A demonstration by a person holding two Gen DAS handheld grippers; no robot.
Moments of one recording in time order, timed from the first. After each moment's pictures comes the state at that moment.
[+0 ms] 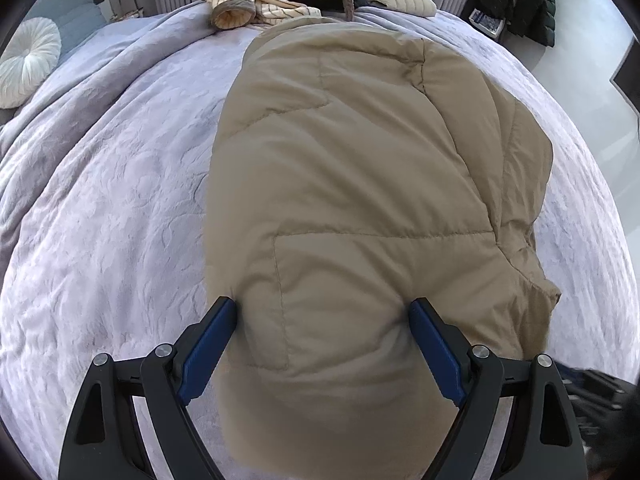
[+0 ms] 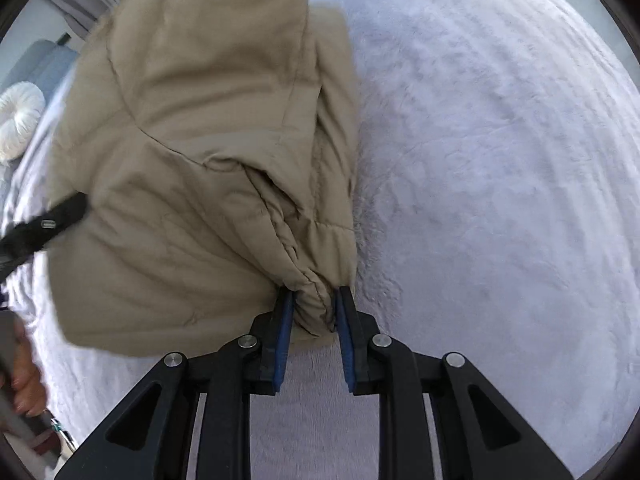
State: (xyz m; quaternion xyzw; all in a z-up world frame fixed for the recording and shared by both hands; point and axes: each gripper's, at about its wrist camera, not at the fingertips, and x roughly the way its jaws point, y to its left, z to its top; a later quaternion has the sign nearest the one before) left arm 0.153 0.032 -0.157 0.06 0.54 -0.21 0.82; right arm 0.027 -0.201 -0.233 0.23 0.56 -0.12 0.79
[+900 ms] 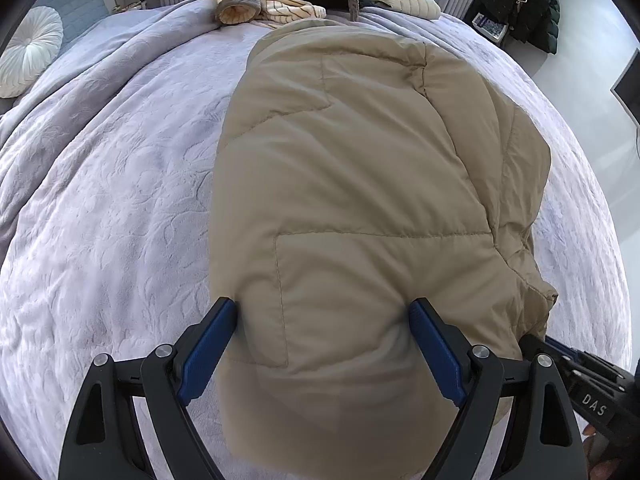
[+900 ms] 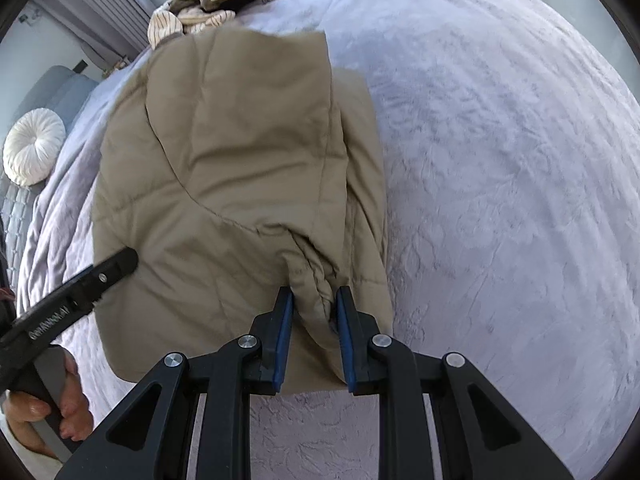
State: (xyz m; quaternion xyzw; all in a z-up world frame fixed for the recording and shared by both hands) left arm 0.158 0.037 -0.153 0.05 0.55 -0.21 0.81; right arm 0.048 -0.193 -0.221 0.25 0.53 -0.12 0.81
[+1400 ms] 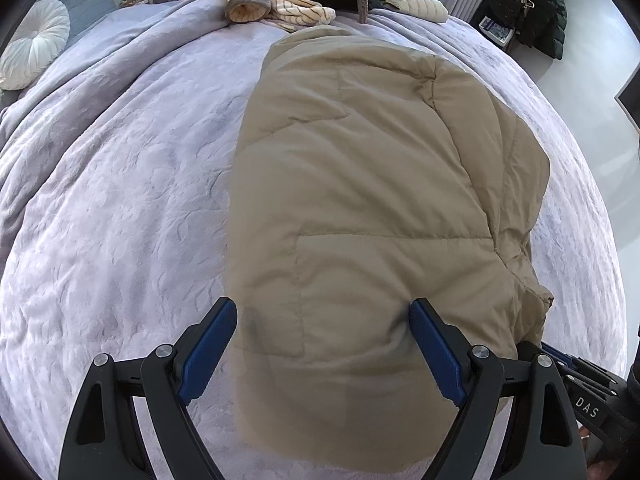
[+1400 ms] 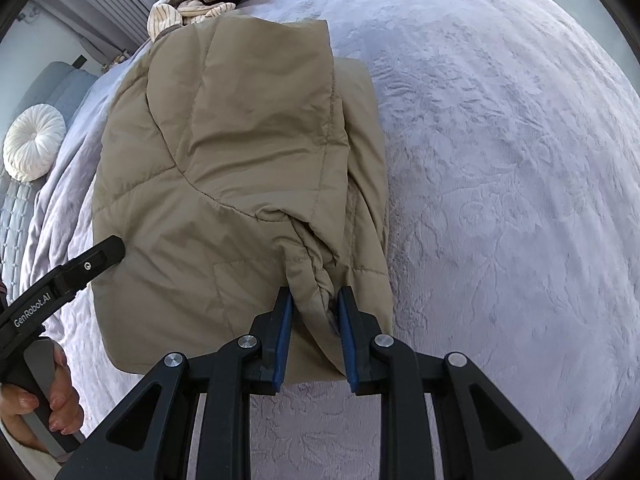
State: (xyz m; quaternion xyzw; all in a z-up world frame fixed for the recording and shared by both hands) left arm 0.159 0.049 -0.141 0.04 0.55 -0.20 0.81; right arm 0.050 -0.197 -0.220 0.25 0.54 -0.11 0.80
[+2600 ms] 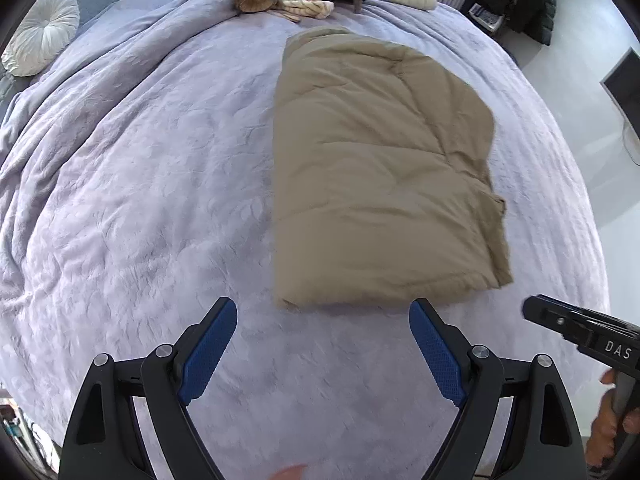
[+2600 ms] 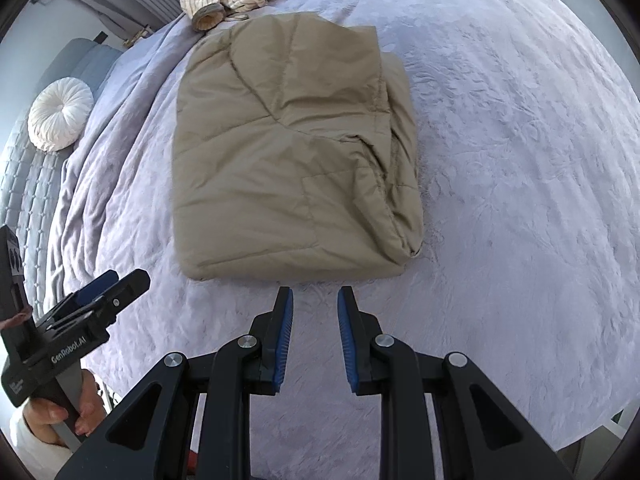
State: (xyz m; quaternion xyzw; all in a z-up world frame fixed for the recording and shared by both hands) left arm 0.077 0.111 -0.080 0.05 0.58 -0.21 0.78; right arm 0.003 -0.144 -0.153 0.25 0.57 -0.06 0.78
